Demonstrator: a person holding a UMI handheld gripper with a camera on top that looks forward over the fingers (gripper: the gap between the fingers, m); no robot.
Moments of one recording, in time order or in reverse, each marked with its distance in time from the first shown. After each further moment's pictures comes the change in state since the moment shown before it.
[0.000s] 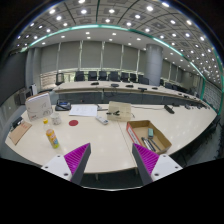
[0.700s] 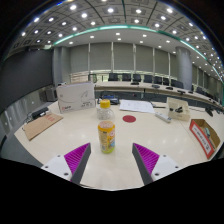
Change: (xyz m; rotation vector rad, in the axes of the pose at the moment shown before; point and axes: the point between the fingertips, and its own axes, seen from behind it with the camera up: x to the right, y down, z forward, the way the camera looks) arm -0.330 0.080 0.131 0.060 -0.332 -0.067
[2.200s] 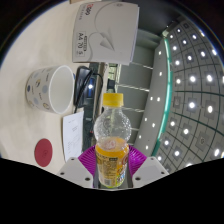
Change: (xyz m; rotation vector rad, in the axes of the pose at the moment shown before) arm 0.076 -0.241 0.334 0.073 0.646 -1.584
